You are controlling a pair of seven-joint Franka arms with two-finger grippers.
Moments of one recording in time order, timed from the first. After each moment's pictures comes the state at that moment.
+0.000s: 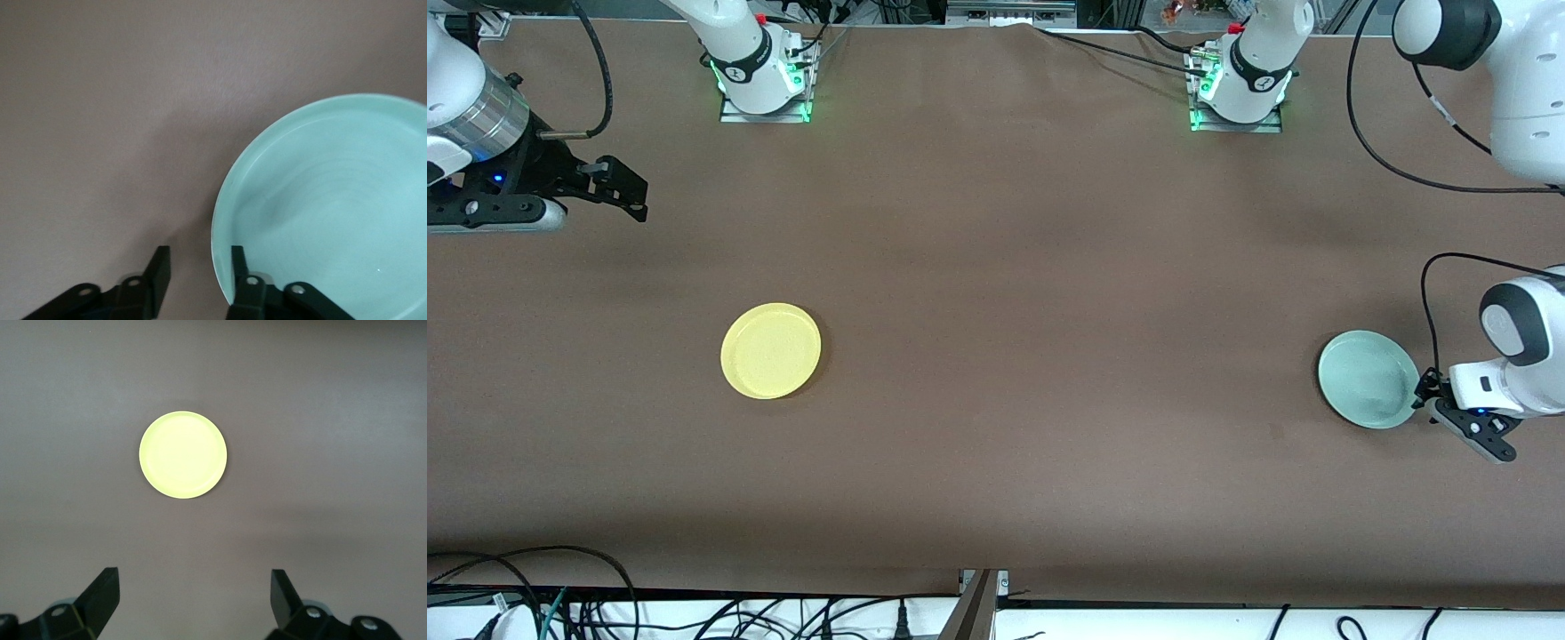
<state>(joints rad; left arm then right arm) 0.33 0.85 0.01 -1.41 0.02 2.28 1.08 0.16 -0.01 -0.02 -1.65 -0.05 1.62 0.09</state>
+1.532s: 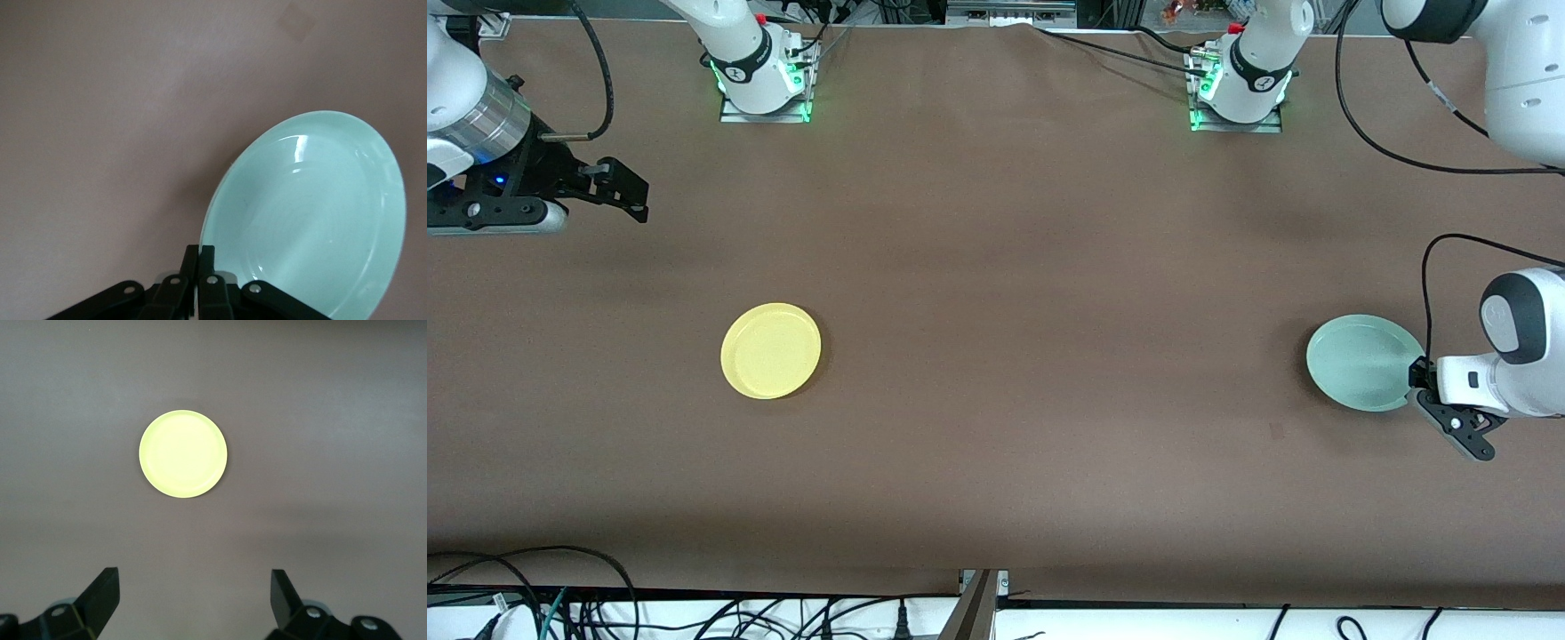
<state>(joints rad) 0.20 0.69 0.00 -1.38 0.12 1.98 0.98 0.16 -0.01 -0.02 -1.65 -0.04 1.62 0.09</state>
